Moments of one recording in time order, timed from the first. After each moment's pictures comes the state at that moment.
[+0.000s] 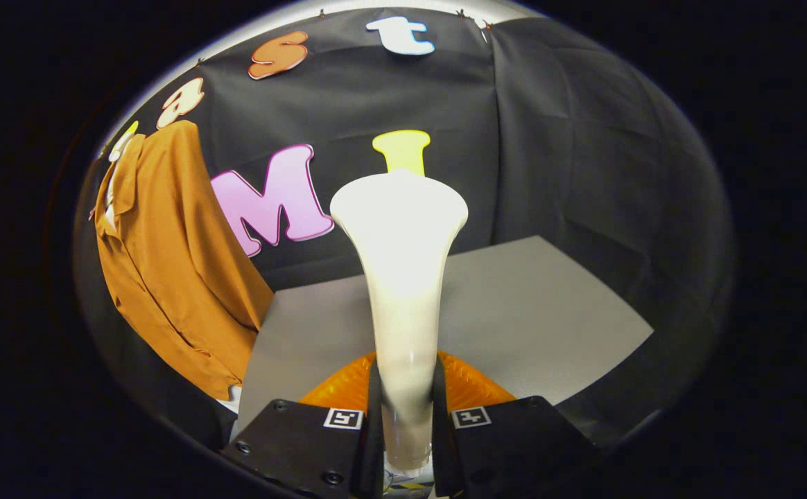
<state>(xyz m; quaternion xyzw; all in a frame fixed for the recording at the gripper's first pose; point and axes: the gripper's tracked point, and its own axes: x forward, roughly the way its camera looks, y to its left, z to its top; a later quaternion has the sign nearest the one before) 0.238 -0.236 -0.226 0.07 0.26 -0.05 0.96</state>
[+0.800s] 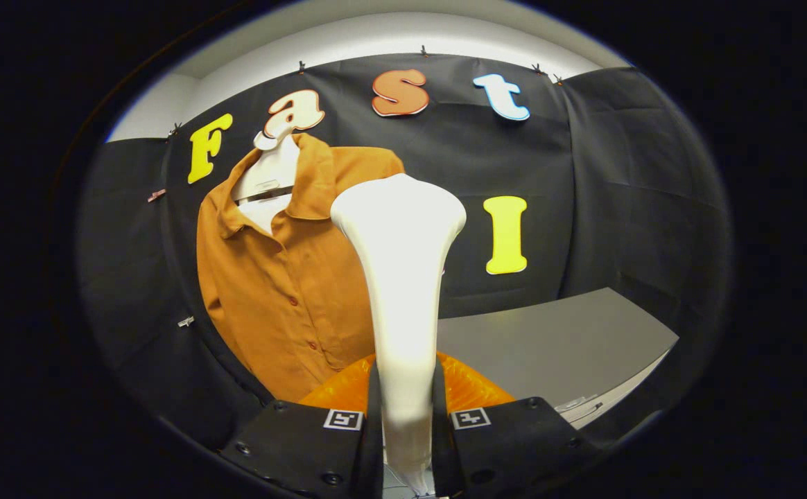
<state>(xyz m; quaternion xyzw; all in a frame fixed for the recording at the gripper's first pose) 0.191 0.000 -0.148 0.05 0.17 0.06 0.98</state>
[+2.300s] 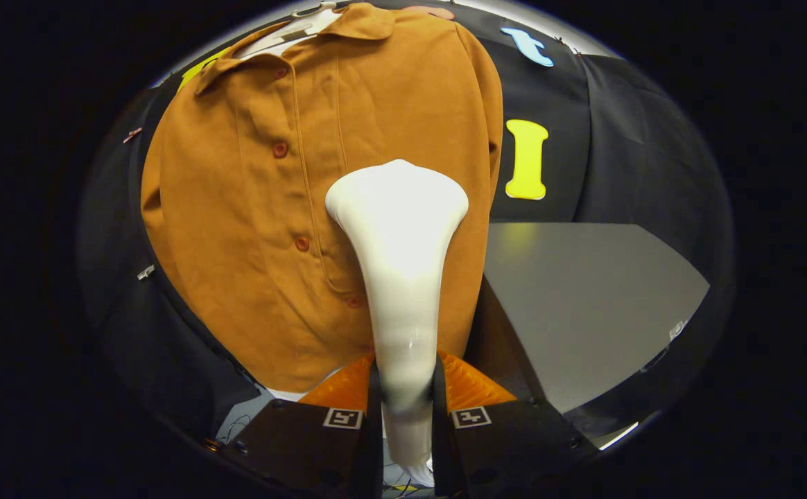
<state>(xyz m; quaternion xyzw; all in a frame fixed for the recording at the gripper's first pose) 0.204 0.076 -0.354 0.01 0.31 0.01 0.95</state>
